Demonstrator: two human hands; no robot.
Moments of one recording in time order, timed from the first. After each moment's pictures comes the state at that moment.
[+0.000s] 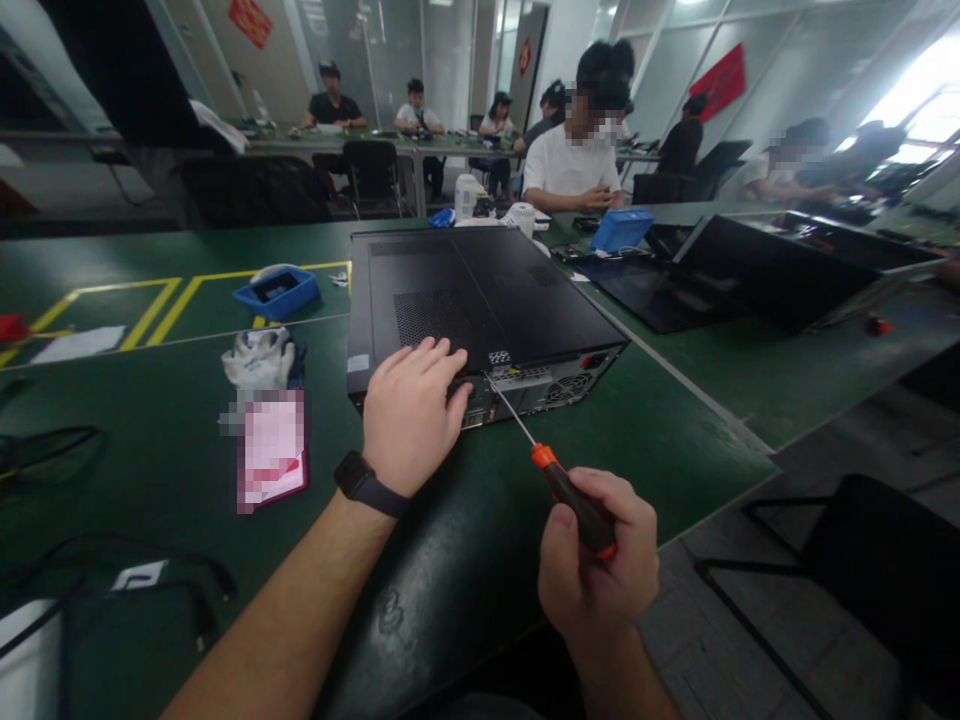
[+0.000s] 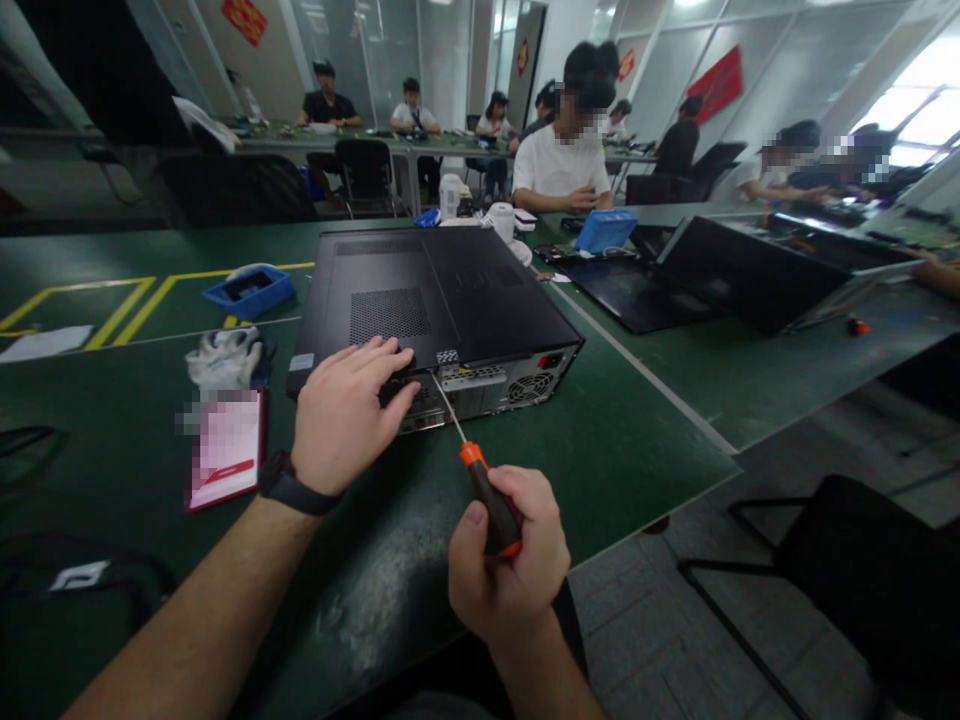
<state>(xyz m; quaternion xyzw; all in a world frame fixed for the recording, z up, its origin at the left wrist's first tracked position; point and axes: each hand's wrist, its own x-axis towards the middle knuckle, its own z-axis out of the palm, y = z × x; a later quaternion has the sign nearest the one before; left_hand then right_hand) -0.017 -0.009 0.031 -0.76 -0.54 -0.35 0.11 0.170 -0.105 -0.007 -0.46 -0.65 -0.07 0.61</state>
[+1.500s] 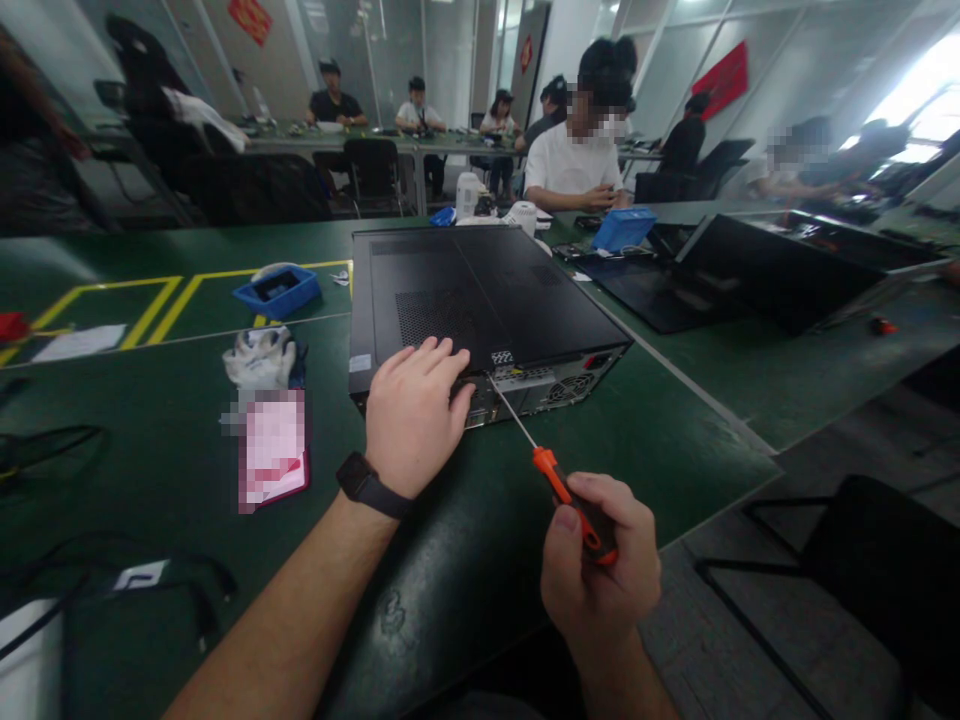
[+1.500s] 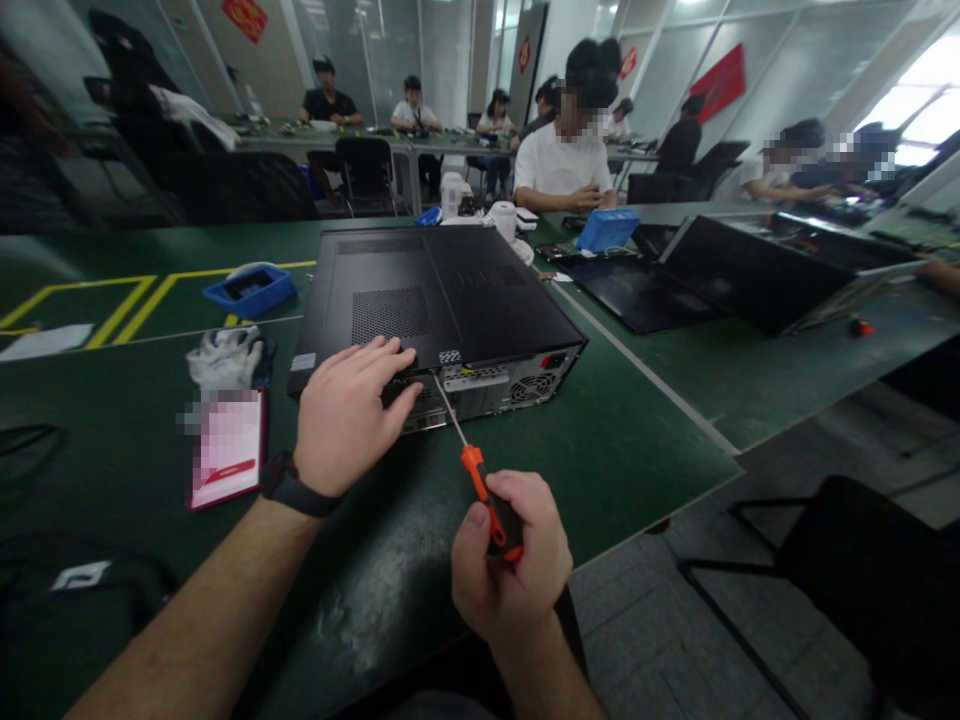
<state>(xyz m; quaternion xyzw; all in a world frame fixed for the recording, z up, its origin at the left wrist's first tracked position) -0.017 -0.011 0.033 -0.76 -0.55 -0.33 0.11 0.169 -0.104 -0.009 -0.45 -0.65 -0.06 0.61</state>
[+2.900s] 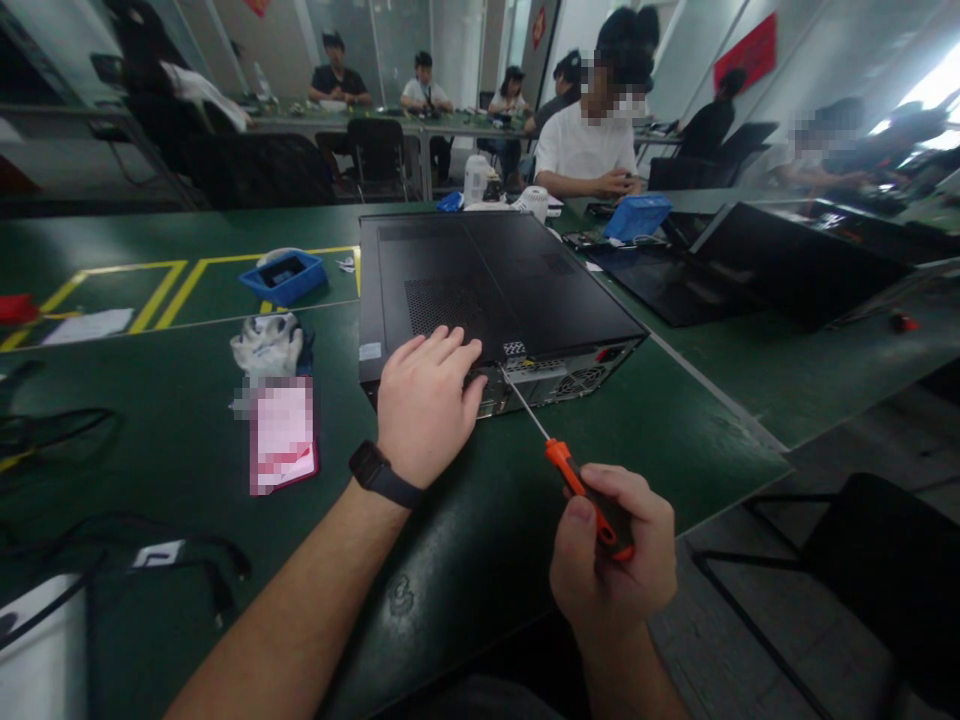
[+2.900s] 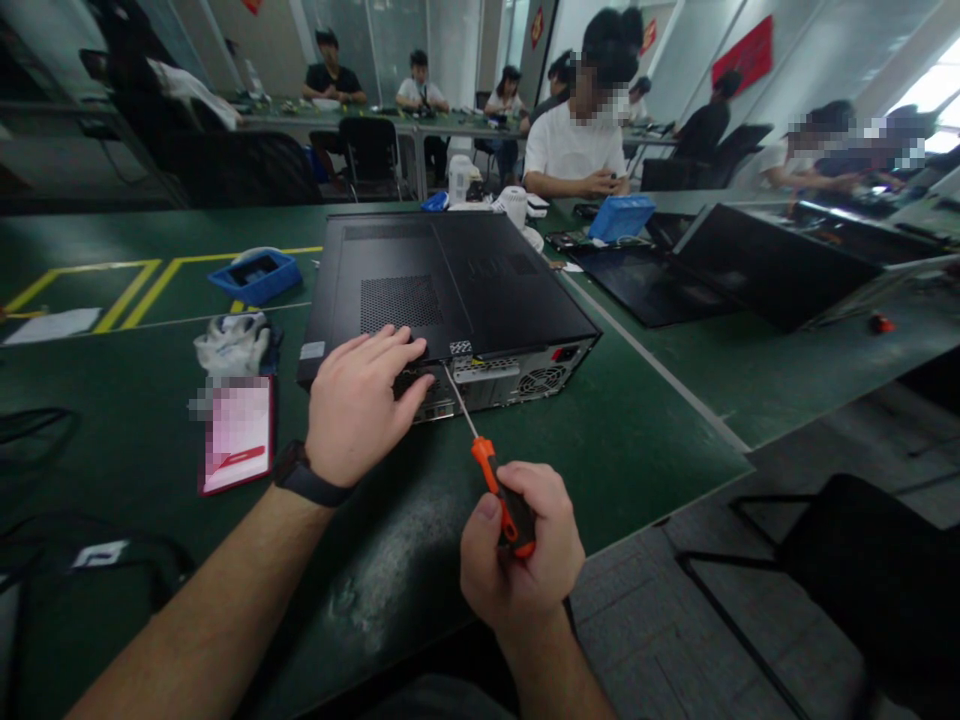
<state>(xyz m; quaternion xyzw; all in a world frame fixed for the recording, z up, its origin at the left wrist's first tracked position) -0.016 -0.012 0.036 -0.76 -0.55 -0.33 0.10 0.168 -0.102 -0.012 -0.44 -0.65 -0.05 0.62</state>
